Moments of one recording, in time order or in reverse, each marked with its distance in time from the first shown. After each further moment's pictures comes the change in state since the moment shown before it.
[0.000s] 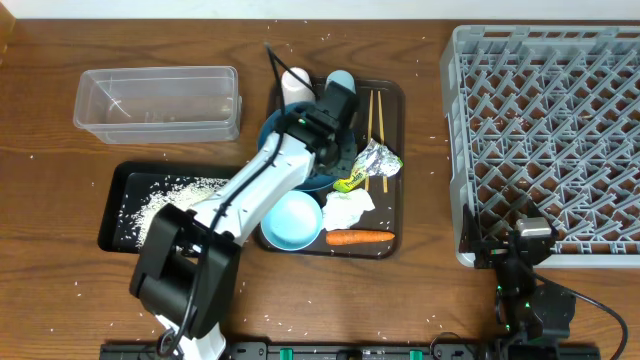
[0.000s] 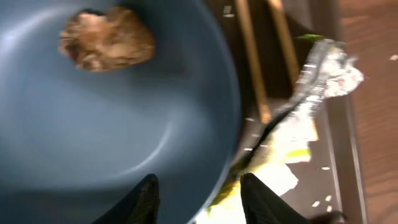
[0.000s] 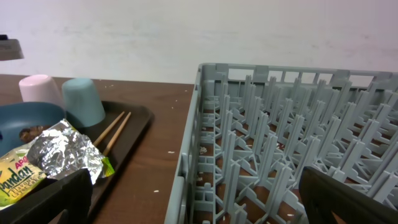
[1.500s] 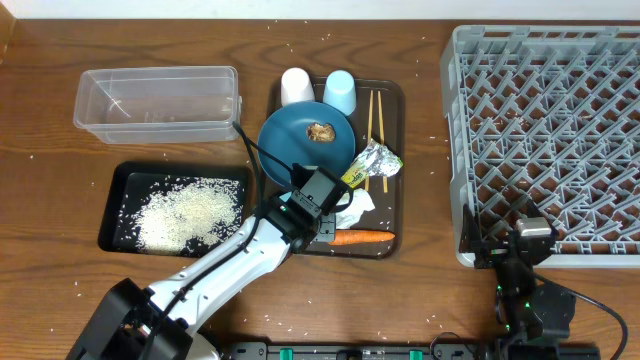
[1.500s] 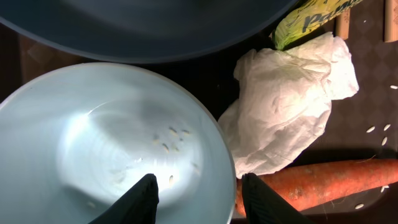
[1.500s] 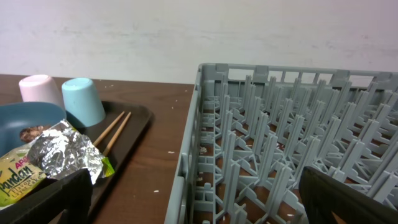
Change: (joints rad) left arm -0.132 -0.367 -0.553 0.171 -0.143 -0.375; right arm 0.000 0.000 0.000 0.000 0.000 0.000
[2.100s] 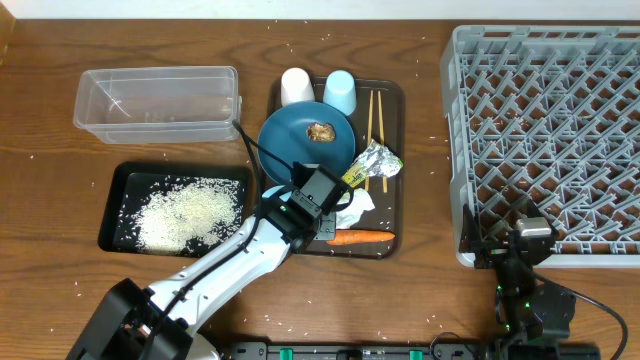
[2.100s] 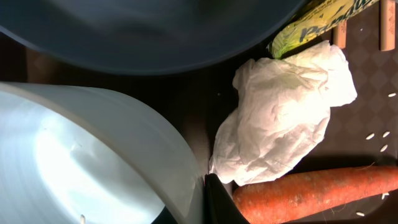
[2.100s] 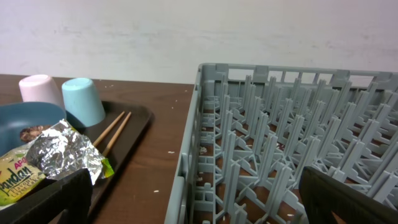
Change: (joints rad) left arm 0.000 0.000 0.000 0.013 -0.015 0.005; right arm 0.000 0.000 0.000 0.000 0.000 0.000
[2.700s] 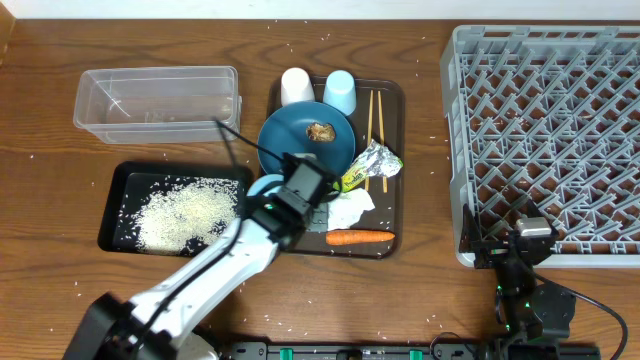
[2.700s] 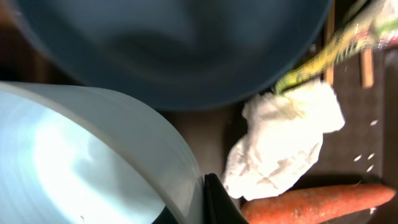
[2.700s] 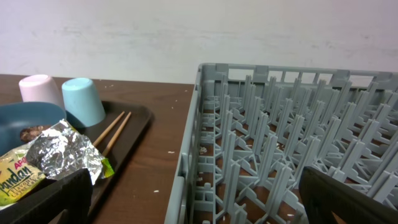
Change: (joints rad) left arm 0.047 -0.053 0.000 0.021 -0.018 0.045; right arm 0.000 0.000 0.000 0.000 0.000 0.000
